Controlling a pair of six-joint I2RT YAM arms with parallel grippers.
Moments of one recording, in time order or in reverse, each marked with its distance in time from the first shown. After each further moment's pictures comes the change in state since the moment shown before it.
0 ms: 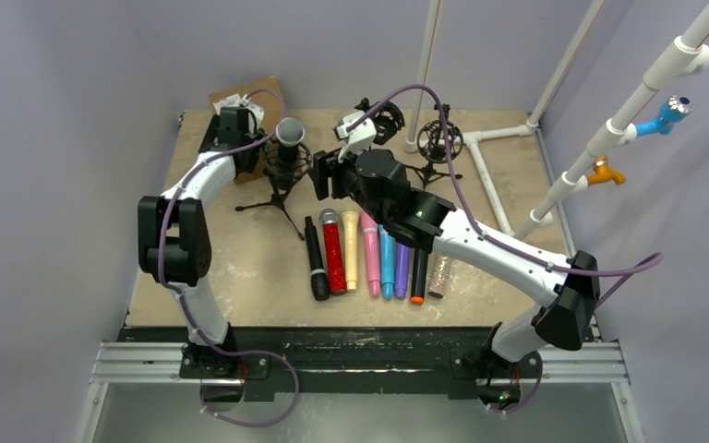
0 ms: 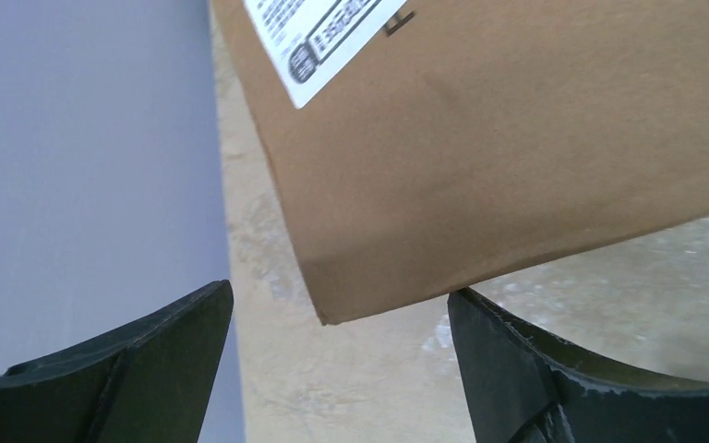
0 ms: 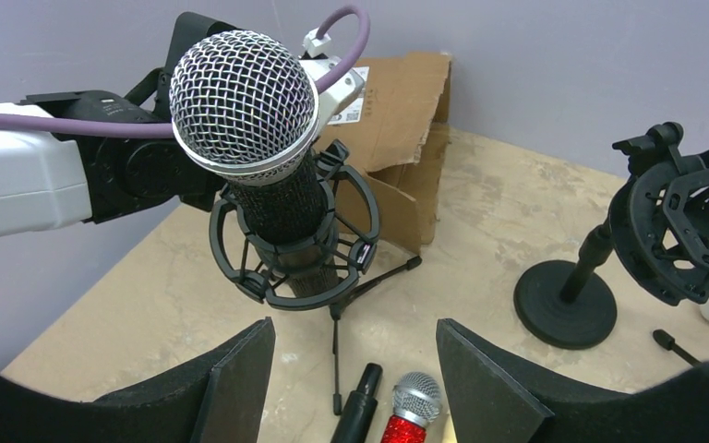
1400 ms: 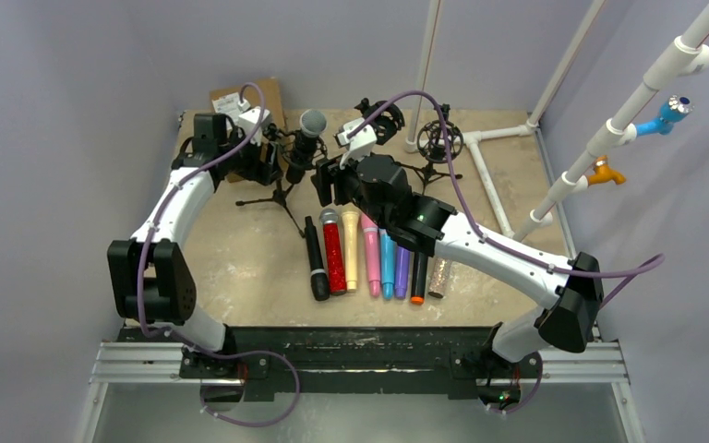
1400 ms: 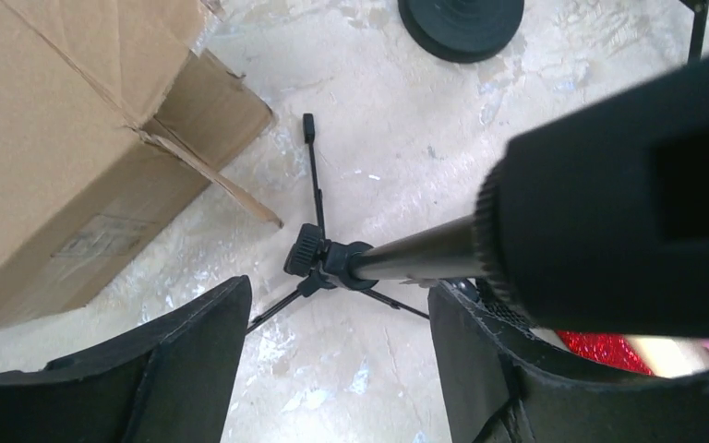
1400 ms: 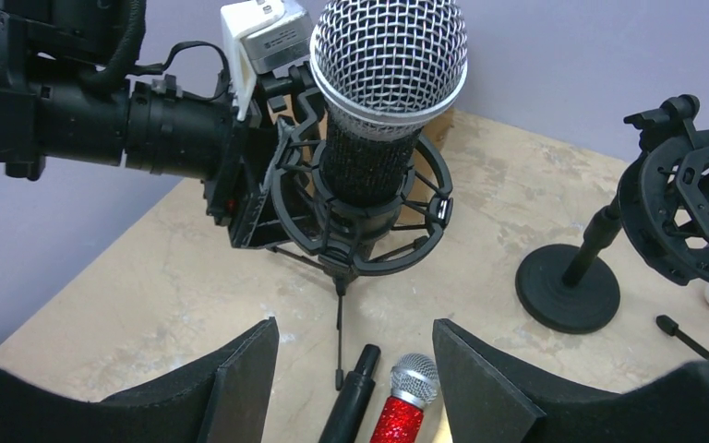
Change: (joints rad) left arm 0.048 -0.291 -0.127 -0.201 0.880 -0.145; right arm 0.000 -0.021 -0.053 0.003 -0.019 0.000
